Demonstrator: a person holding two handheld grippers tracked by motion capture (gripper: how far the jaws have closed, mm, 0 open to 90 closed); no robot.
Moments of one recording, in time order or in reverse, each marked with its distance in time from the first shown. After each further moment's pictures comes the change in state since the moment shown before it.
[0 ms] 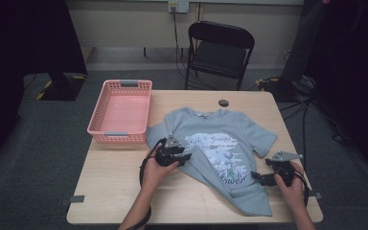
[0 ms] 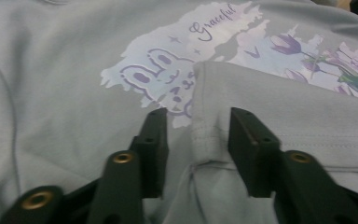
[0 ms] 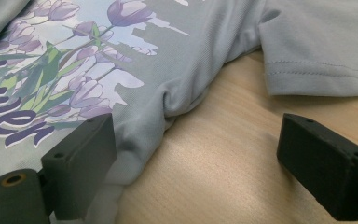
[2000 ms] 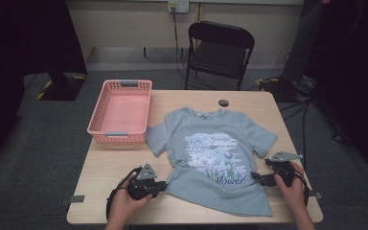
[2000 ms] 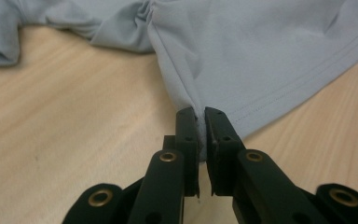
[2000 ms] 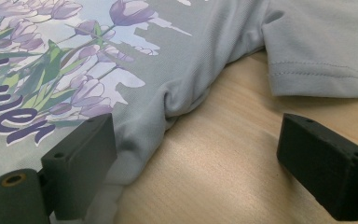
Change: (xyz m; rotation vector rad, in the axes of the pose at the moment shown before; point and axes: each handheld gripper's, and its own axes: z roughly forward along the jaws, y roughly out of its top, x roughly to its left) left arm -0.035 -0.069 -0.108 0.128 -0.063 -0.008; right arm 0.000 0.000 0.000 0.000 0.007 -0.008
